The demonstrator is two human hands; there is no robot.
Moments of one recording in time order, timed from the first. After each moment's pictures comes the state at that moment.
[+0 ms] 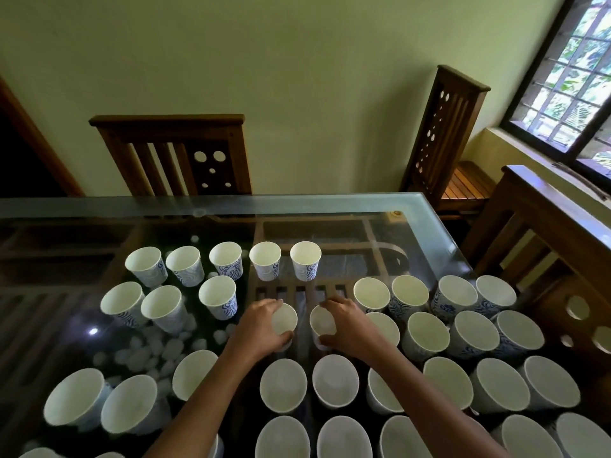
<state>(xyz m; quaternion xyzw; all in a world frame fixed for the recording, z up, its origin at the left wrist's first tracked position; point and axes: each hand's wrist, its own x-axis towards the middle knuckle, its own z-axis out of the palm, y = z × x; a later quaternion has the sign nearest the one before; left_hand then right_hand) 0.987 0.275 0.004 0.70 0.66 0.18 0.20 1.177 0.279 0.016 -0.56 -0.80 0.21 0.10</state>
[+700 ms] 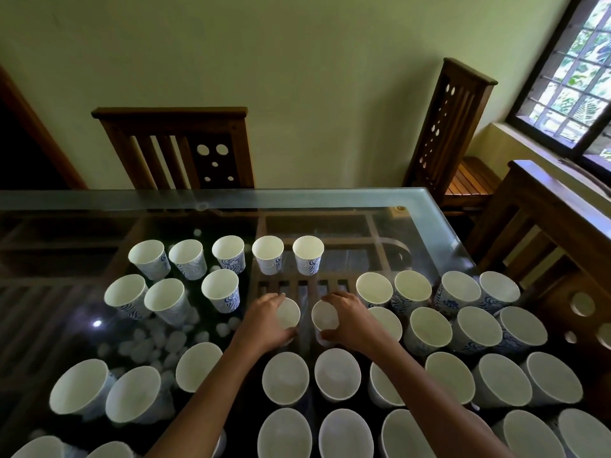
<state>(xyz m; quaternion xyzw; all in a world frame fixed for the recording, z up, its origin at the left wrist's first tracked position) 0.990 0.275 0.004 0.70 0.66 0.14 0.22 1.176 0.279 0.018 -0.57 -0.78 0.23 0.10</state>
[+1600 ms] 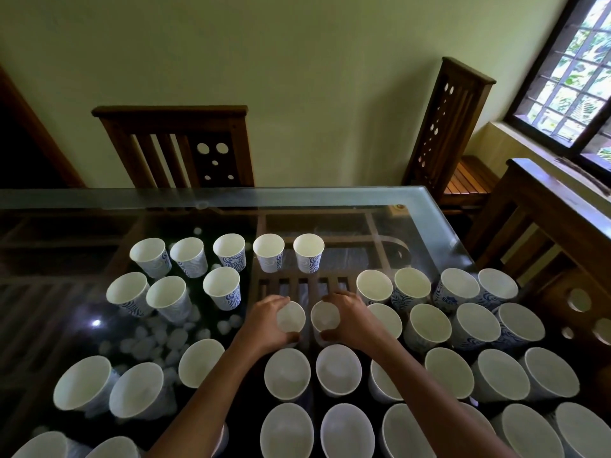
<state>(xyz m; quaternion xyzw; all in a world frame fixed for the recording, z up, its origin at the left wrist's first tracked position) 0.988 0.265 0.004 0.70 0.64 0.18 0.25 1.174 0.272 0.022 -0.57 -0.77 0.24 0.11</state>
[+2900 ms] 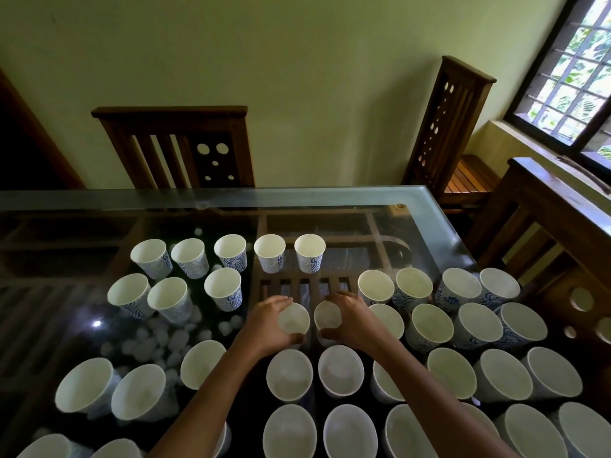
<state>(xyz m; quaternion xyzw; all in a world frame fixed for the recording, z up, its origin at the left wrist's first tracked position) 0.987 0.264 0.011 0.71 0.63 0.17 0.25 1.171 0.272 0.023 -0.58 -0.77 0.24 0.10</state>
